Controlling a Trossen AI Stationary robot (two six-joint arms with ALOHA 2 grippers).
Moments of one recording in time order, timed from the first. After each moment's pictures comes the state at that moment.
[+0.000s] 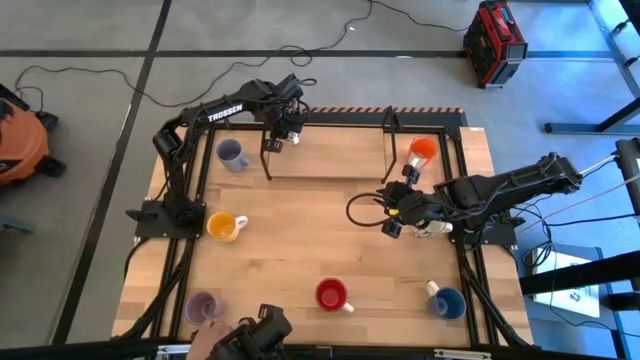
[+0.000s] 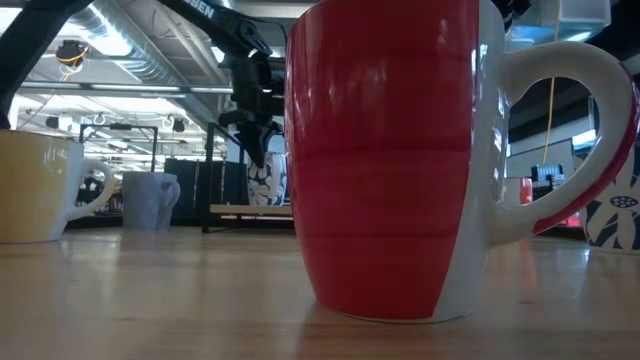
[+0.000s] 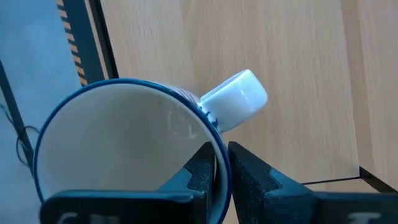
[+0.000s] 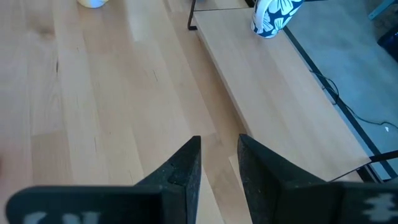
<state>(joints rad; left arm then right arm) 0.72 1.89 1.64 -1.04 0.05 0.92 0.27 1.20 1.08 -0.75 0.56 0.34</state>
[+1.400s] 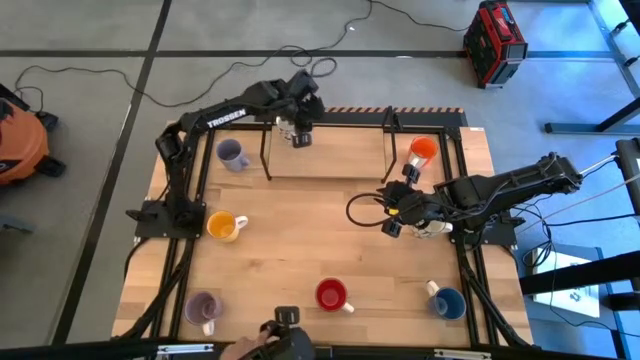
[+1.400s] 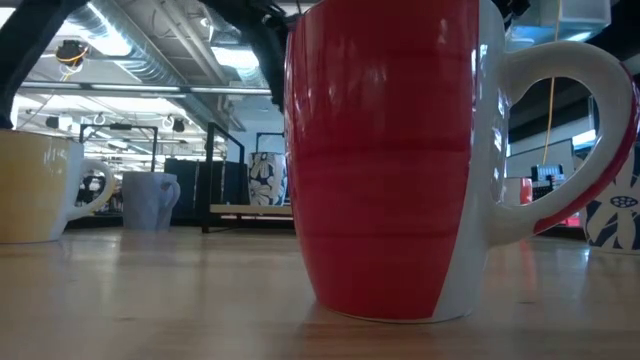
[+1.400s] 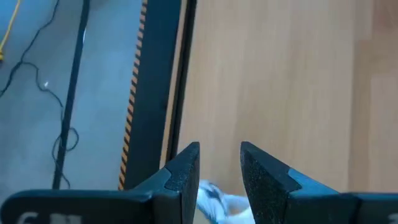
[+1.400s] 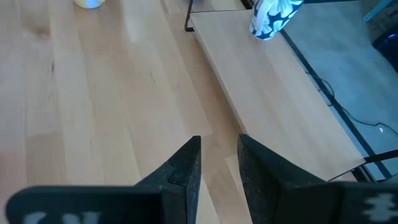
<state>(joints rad) 0.60 1.89 1.78 -0.85 -0.03 0.53 0.27 1.20 1.08 -0.75 0.58 0.34</state>
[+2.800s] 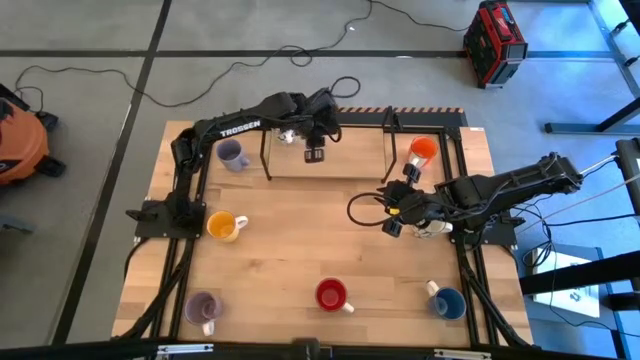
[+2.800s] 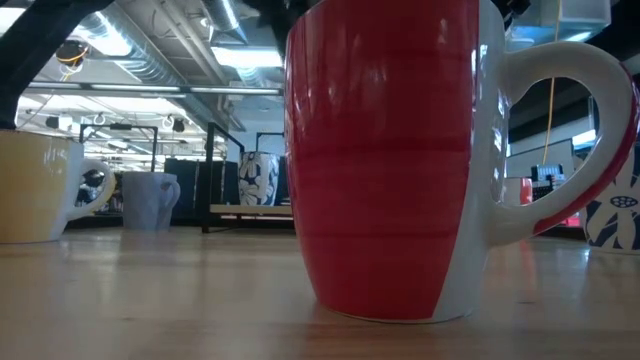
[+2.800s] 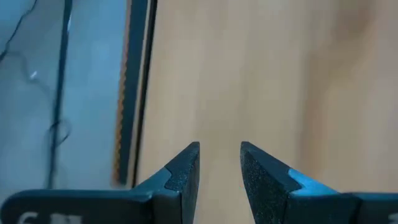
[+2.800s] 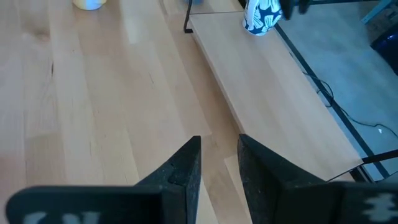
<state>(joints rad) 0.43 1.98 1.96 -1.01 -0.10 0.38 0.27 1.19 1.09 -0.75 0.58 0.33</state>
